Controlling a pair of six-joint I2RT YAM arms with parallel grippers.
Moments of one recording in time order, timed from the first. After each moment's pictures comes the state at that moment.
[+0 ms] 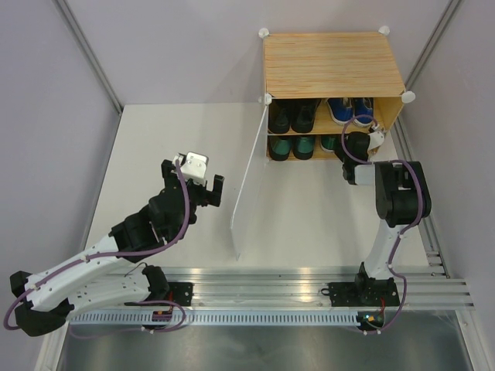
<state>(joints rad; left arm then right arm) -1.05 0.81 0.93 -0.31 -0.81 -0.01 0.02 1.97 0.99 0.55 0.22 0.81</state>
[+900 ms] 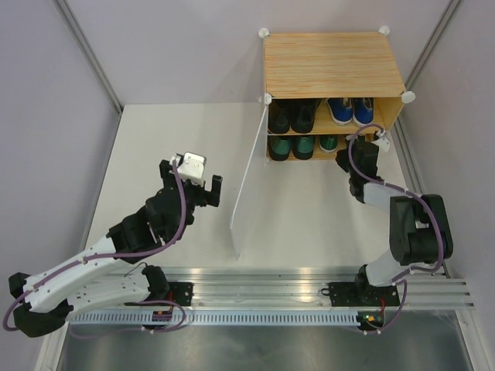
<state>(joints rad) -1.05 0.80 0.93 -0.31 -0.80 -0.01 0.04 1.63 0.77 0.47 0.13 0.77</state>
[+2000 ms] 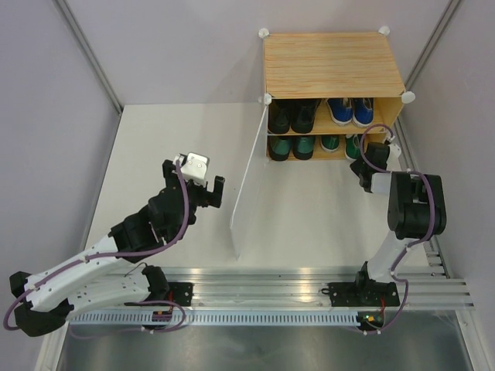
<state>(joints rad) -1.05 0.81 0.93 -0.31 -0.78 -0.01 -0.13 1.79 0.82 0.36 0.14 0.69</state>
